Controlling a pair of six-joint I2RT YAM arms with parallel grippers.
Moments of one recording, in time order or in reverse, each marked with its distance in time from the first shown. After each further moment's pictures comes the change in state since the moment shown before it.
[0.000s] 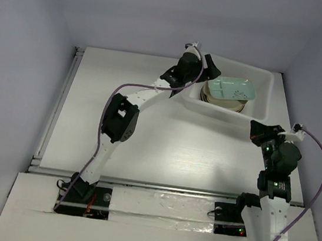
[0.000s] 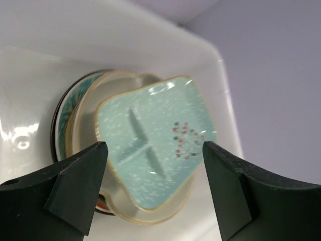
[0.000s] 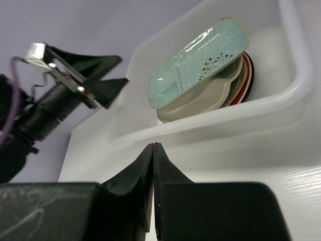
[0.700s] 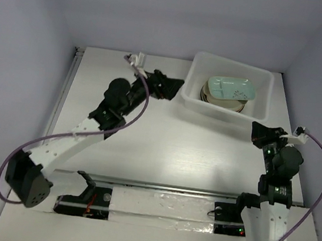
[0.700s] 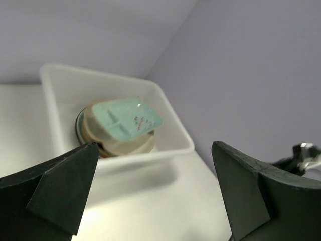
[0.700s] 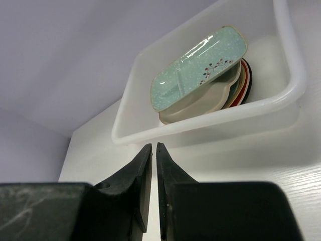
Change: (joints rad) left arm -0.006 -1.137 -1.035 0.312 -0.065 0.235; right arm 0.000 -0.068 0.016 -0.063 0.027 -0.012
